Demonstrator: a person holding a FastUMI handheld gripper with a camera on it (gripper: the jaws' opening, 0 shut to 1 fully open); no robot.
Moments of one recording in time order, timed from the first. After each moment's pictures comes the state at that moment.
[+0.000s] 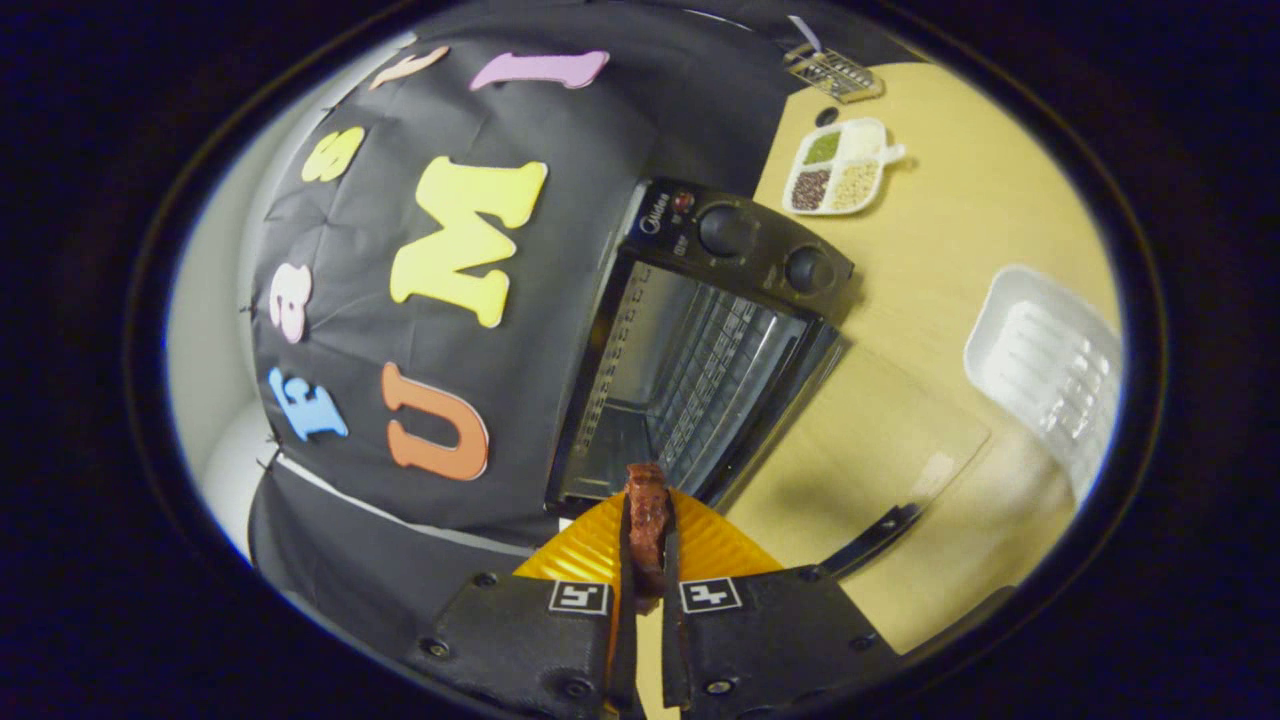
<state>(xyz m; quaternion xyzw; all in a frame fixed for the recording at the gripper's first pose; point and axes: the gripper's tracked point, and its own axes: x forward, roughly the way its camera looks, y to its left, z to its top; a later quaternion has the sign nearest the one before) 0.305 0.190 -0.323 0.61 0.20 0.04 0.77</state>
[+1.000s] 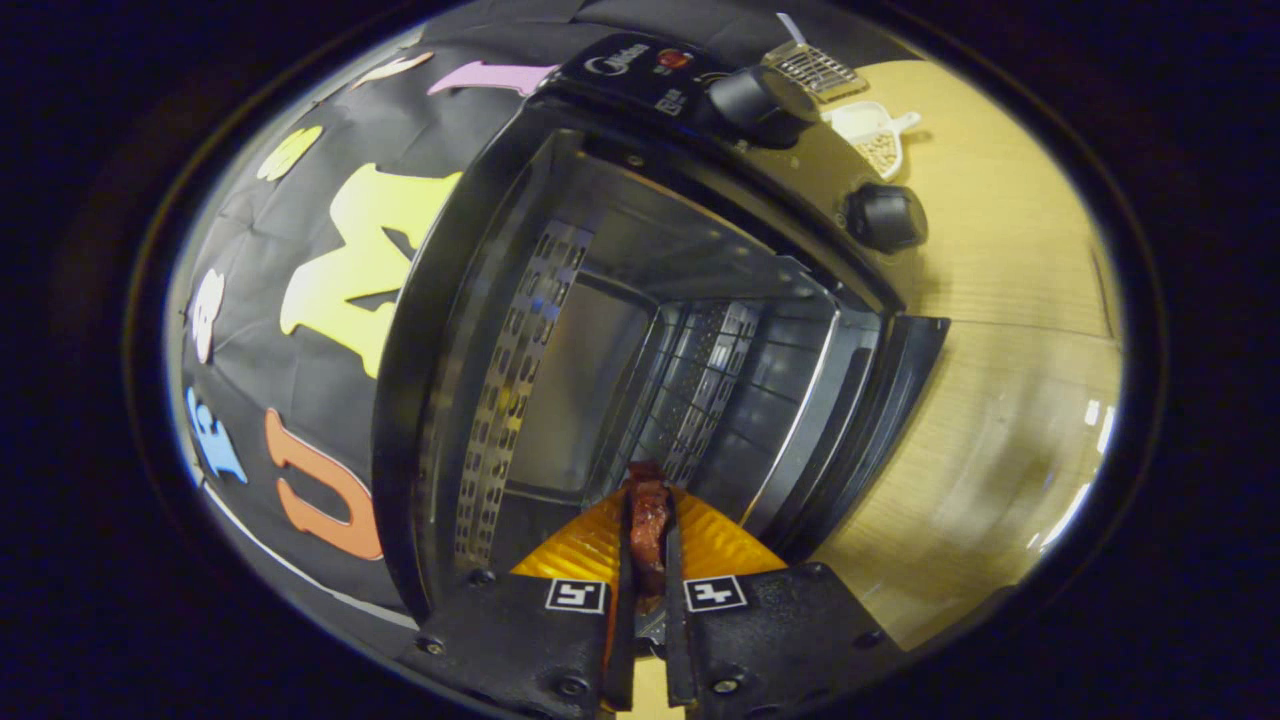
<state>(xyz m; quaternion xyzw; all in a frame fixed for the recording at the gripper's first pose) 0.449 0.201 -0.378 0.55 0.17 -0.10 0.81</state>
